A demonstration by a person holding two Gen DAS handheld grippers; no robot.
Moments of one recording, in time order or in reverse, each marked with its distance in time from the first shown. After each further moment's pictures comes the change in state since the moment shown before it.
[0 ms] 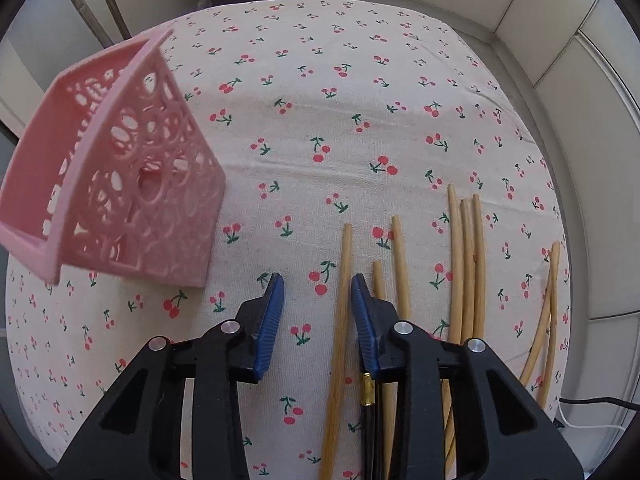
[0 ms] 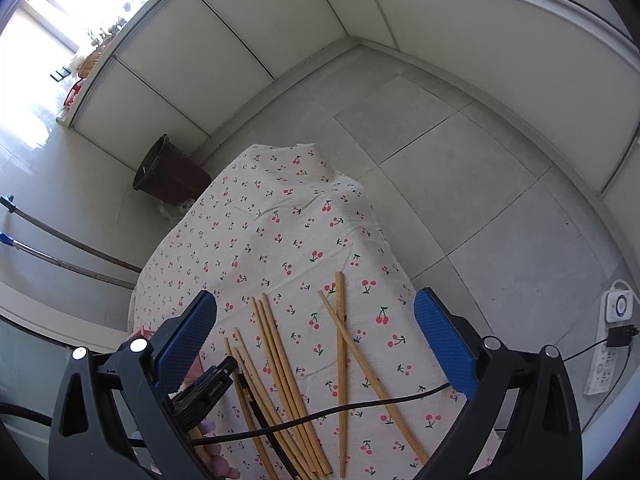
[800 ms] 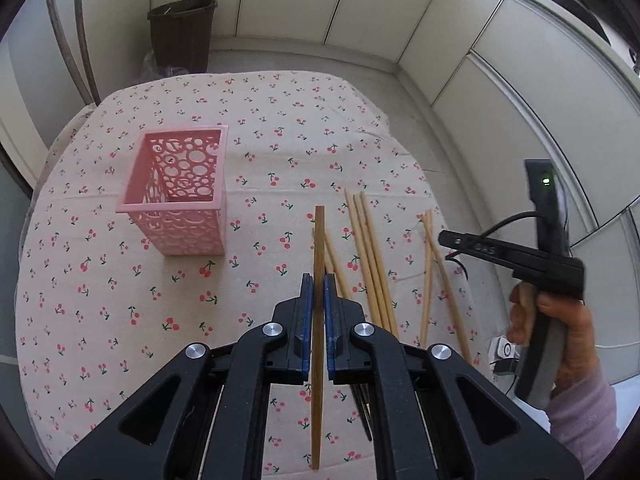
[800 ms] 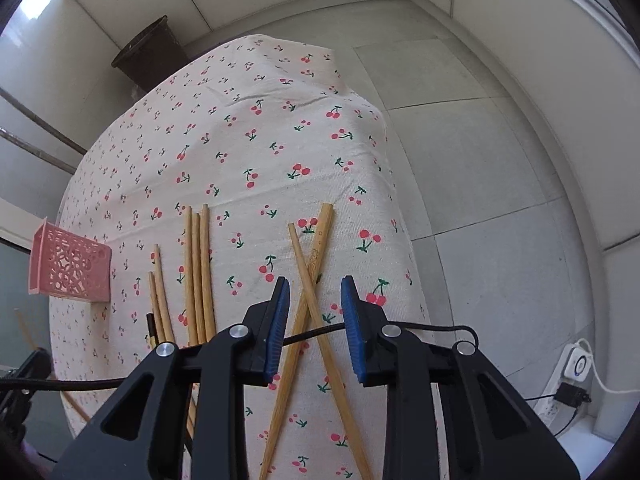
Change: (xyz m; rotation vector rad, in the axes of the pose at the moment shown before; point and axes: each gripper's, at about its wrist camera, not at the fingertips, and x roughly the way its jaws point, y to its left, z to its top) left arm -0.131 0.019 -0.068 0.135 -0.176 -0.319; right arm 0.102 0.023 -0.033 -0.364 0.214 -0.203
